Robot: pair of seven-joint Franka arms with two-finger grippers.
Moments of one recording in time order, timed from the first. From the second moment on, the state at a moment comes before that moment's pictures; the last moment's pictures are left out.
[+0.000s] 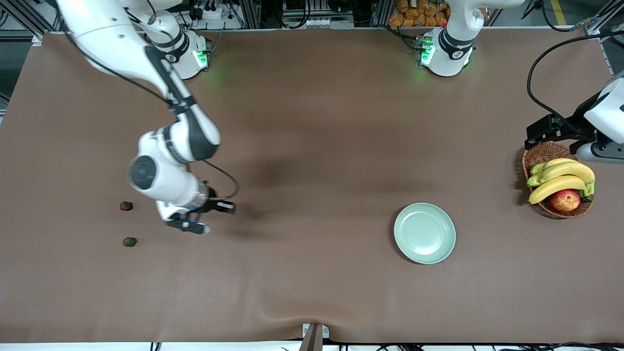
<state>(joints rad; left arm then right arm) -0.12 0.10 0.07 -1.49 -0.04 1.59 0.06 0.28 0.59 0.13 -1.67 0.20 2.34 0.56</state>
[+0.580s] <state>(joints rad) -0.15 0.16 0.07 -1.50 -0.09 1.59 0.06 0.55 0.83 0.13 -1.48 0.20 2.62 0.90</state>
